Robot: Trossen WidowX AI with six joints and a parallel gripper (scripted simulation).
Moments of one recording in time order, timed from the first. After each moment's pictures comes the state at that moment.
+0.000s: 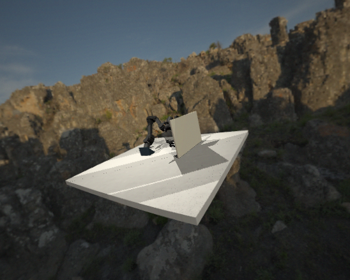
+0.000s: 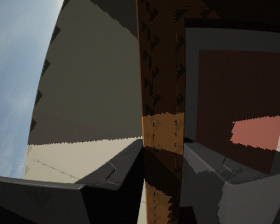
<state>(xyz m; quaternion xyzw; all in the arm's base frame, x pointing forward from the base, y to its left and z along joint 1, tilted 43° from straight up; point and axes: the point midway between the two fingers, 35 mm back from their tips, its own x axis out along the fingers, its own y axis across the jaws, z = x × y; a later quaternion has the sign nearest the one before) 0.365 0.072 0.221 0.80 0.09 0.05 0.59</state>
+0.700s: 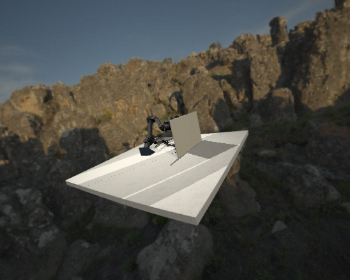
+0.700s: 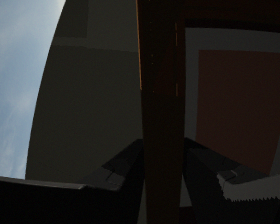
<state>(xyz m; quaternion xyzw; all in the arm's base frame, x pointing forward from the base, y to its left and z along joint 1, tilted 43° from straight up) 0.365 0.071 0.221 0.80 0.08 0.05 0.59</state>
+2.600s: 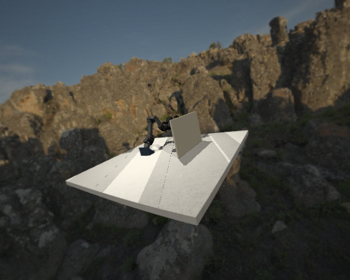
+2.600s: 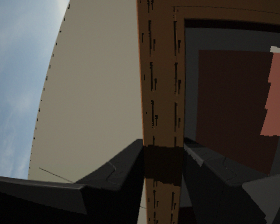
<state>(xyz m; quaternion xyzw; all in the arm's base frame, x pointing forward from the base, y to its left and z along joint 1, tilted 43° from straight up) 0.366 0.065 0.219 0.80 0.08 0.05 0.59</state>
